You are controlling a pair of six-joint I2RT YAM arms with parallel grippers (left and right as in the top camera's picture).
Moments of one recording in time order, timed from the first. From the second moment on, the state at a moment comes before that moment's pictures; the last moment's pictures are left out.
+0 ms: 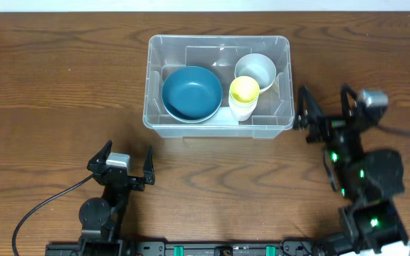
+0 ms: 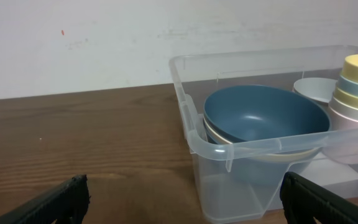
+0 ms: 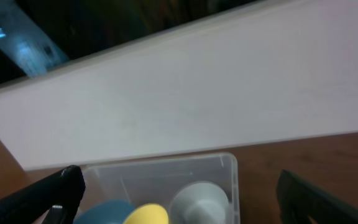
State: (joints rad) left arm -0.07 0.01 0.02 -0.11 0.10 0.02; right arm 0.26 0.63 0.55 0.13 0.06 0.36
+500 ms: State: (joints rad) left arm -0.07 0.01 0.02 -0.11 0.10 0.02; right arm 0.24 0.21 0.12 0.23 0.08 0.40
